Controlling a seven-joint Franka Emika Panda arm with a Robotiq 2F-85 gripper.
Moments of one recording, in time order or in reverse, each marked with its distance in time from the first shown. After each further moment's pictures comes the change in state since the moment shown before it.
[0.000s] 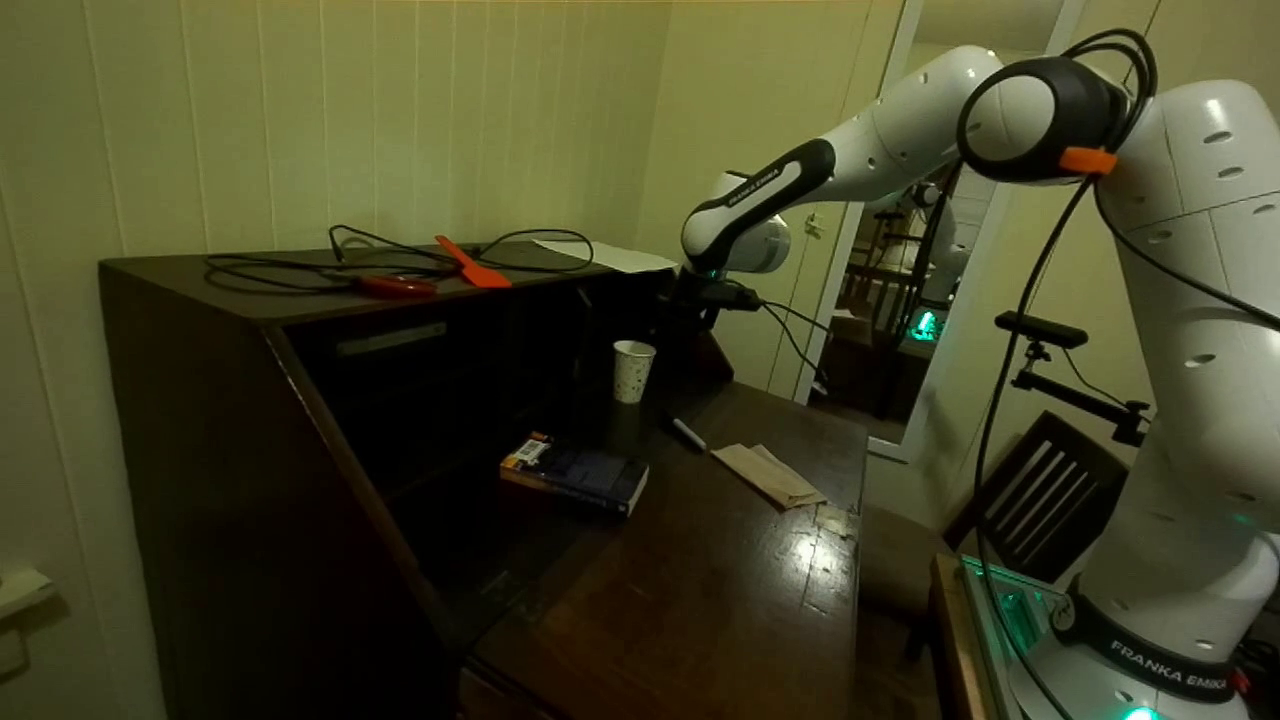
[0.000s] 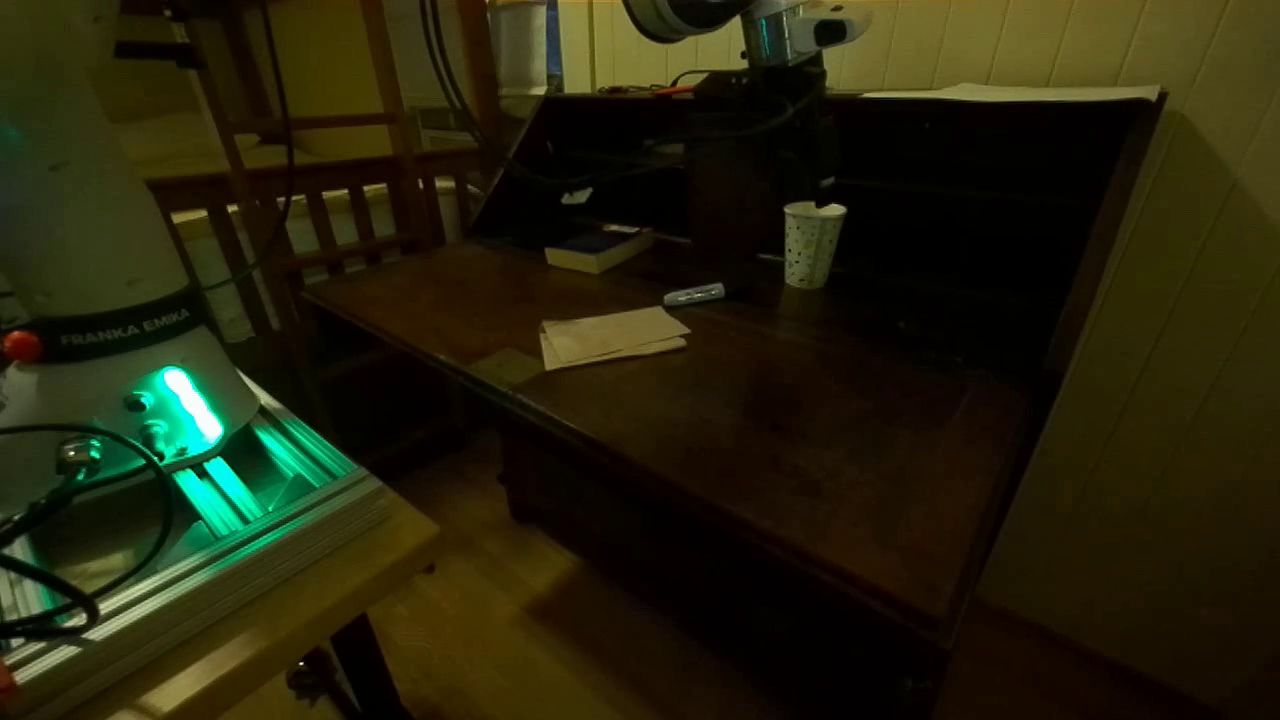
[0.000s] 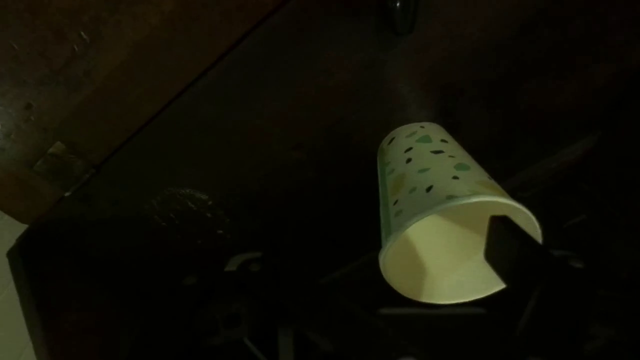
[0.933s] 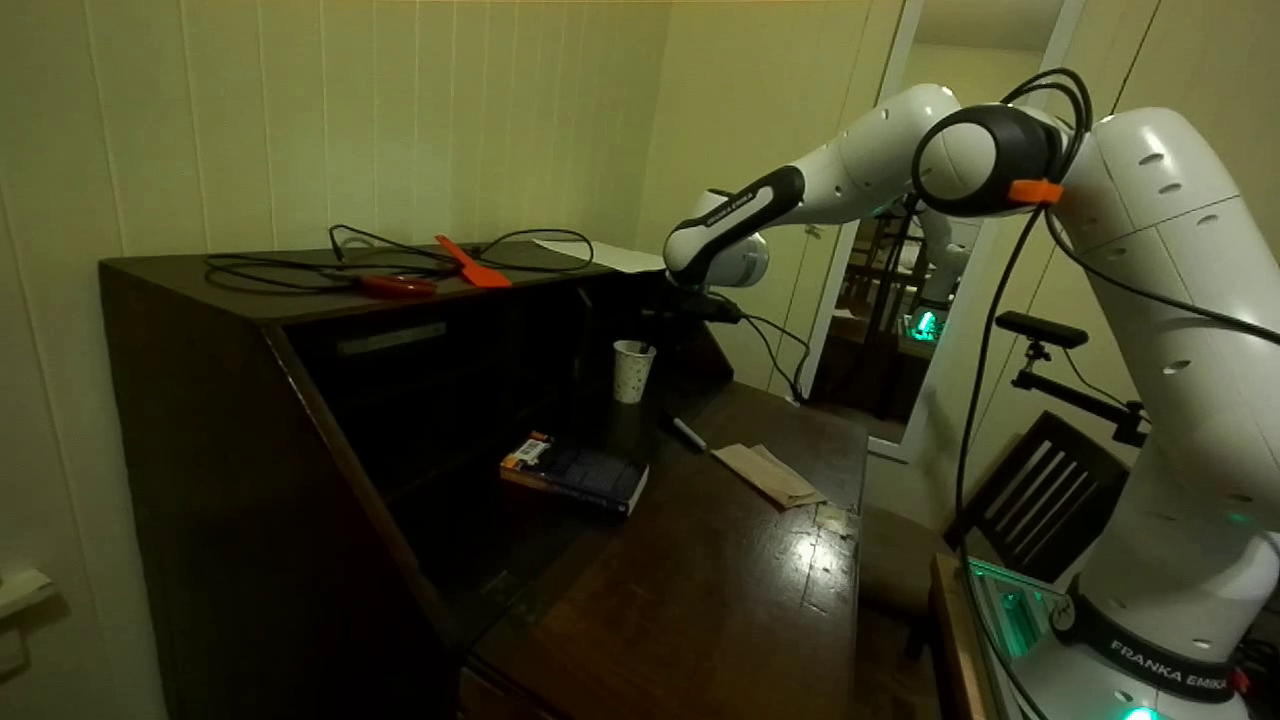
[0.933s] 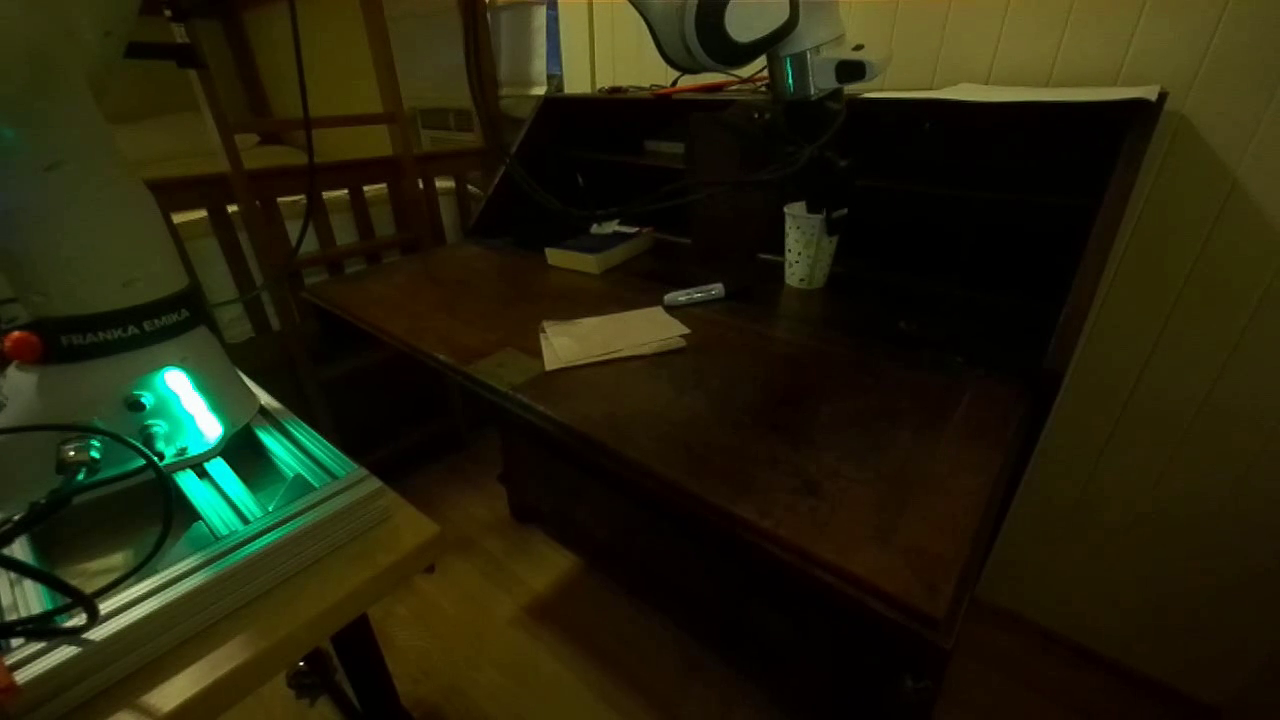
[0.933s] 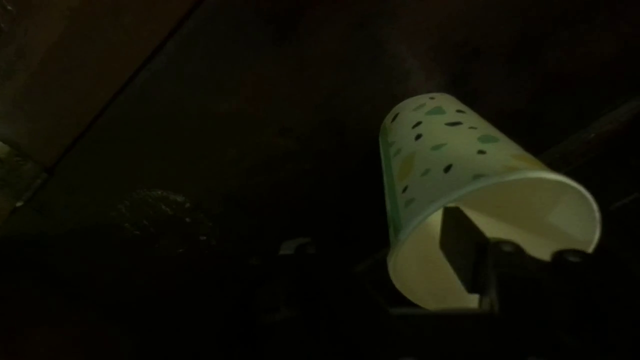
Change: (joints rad) arm -0.034 0.150 0.026 0.163 0.021 -0.012 0.052
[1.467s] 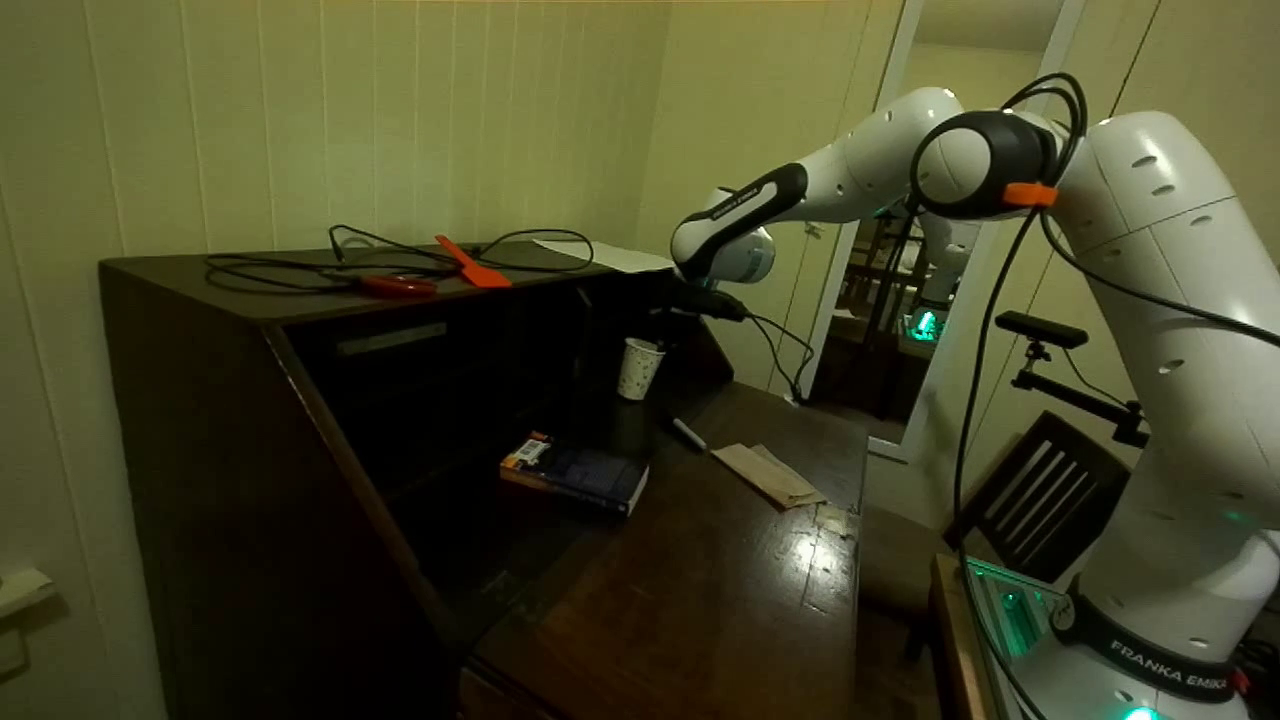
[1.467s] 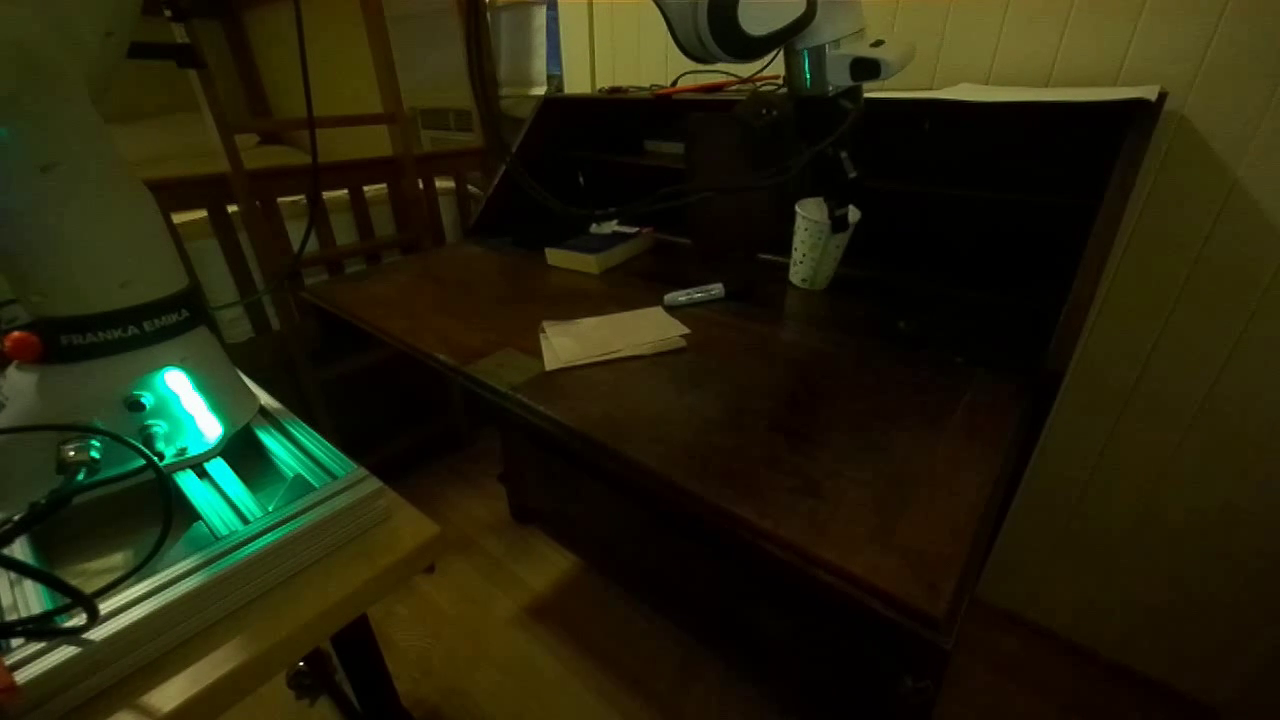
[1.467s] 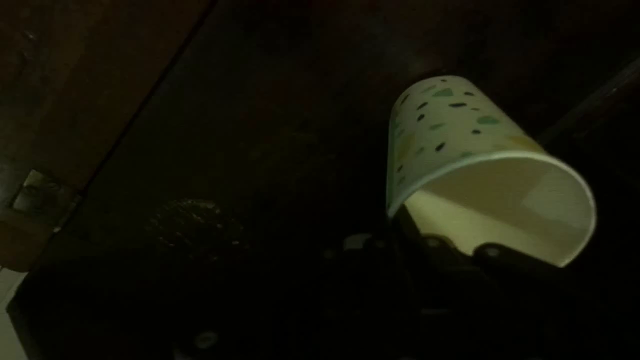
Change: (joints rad) arm -0.039 0.009 0.000 0.035 0.050 -0.041 0.058
